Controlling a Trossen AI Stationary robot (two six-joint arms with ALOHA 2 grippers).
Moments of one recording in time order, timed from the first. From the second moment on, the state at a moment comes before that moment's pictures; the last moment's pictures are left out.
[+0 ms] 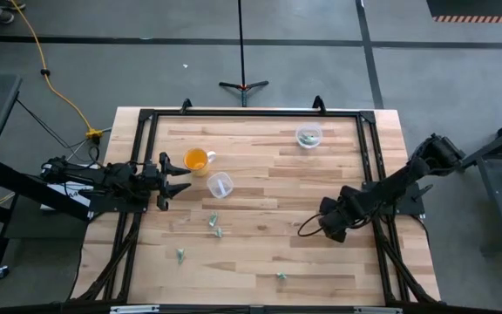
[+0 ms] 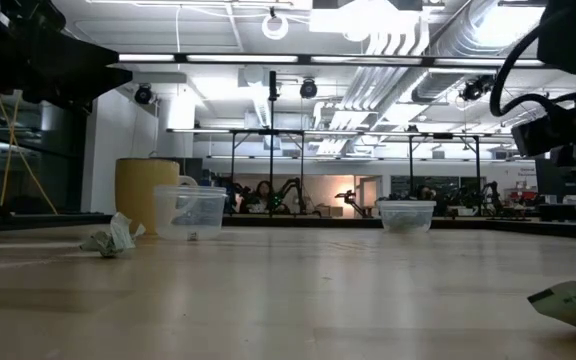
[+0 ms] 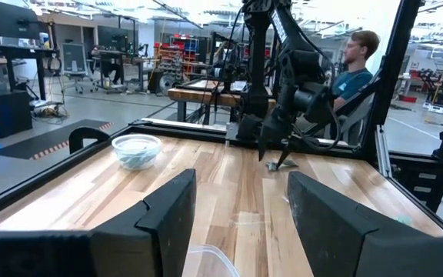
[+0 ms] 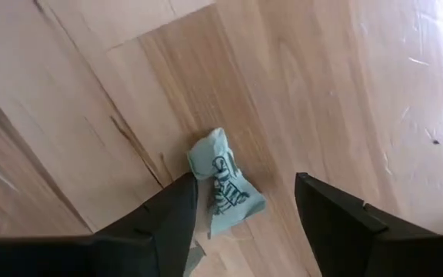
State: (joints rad) left arm -0.22 0.01 0.02 0.07 -0.34 -0.06; right arm 0.49 1.42 0.63 -0.83 0.14 0.91
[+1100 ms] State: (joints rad) left arm -0.22 0.01 0.02 0.08 -0.33 -0.05; right arm -0.21 1.37 0.78 -0.56 0.46 0.29
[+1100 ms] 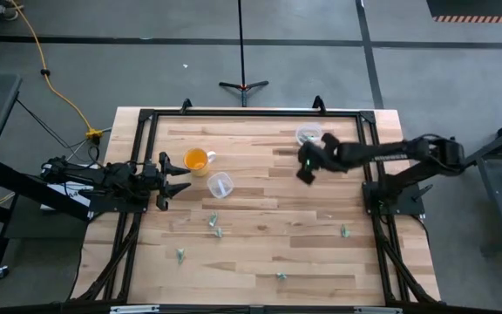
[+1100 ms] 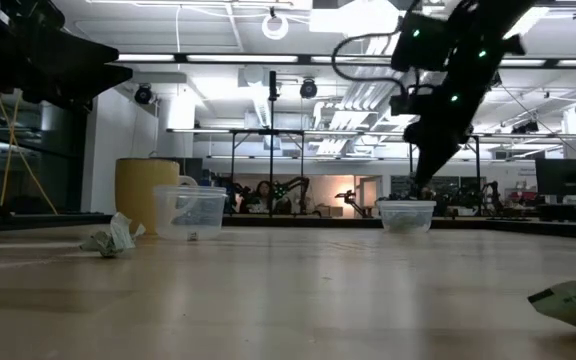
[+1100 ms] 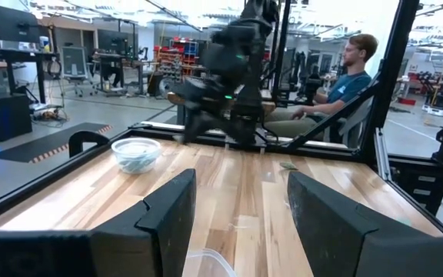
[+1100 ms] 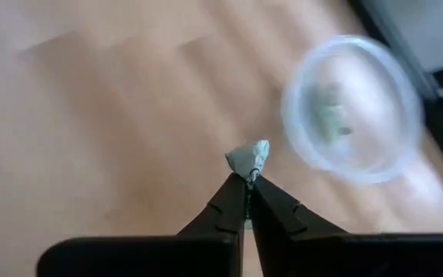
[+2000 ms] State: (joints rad) left arm -0.22 0.01 0.02 0.08 -0.33 -0.03; right arm -0.56 1.37 0.79 -0.29 0.32 0.11
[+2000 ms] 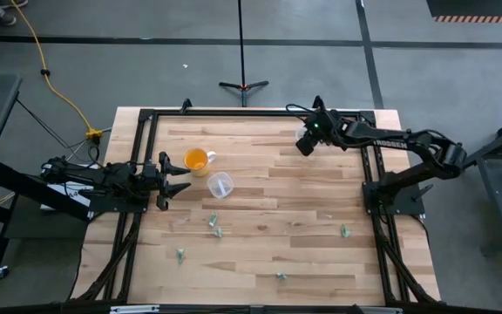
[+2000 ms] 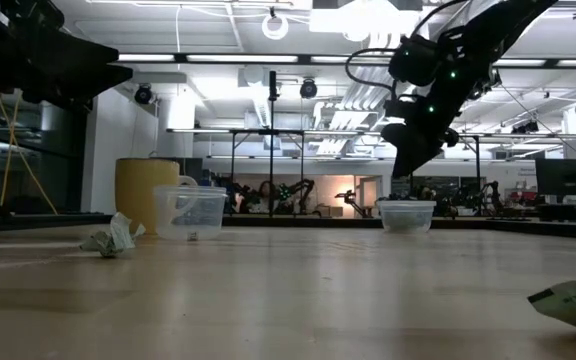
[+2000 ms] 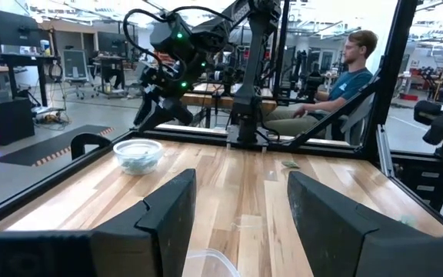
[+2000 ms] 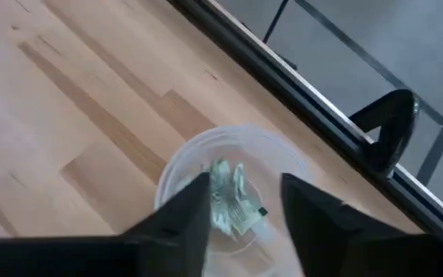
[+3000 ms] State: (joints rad) left arm -0.22 0.01 0.02 0.08 -0.33 -0.03; right arm 0.33 1.37 0.92 -1.23 -0.08 1.38
